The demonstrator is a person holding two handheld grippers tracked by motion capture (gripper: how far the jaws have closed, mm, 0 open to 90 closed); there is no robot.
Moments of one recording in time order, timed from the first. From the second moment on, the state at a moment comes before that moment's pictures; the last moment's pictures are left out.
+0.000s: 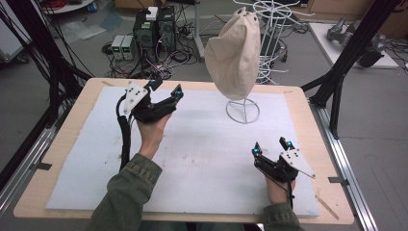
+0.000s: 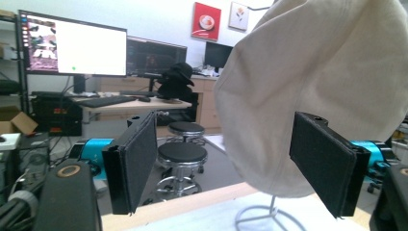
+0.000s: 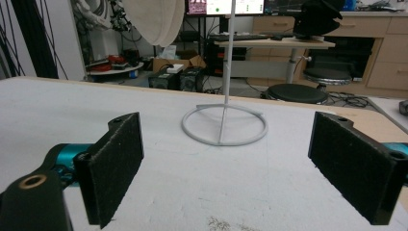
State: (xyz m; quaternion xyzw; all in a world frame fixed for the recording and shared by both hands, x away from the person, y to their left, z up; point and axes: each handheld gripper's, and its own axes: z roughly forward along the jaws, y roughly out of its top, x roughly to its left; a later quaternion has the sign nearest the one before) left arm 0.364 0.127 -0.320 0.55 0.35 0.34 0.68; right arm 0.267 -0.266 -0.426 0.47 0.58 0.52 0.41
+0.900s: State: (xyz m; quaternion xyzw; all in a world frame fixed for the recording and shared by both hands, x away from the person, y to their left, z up) left arm 0.325 0.210 -0.391 0.54 0.42 0.37 0.62; right arm 0.269 -0.260 -0.428 0.46 0.59 0.52 0.41
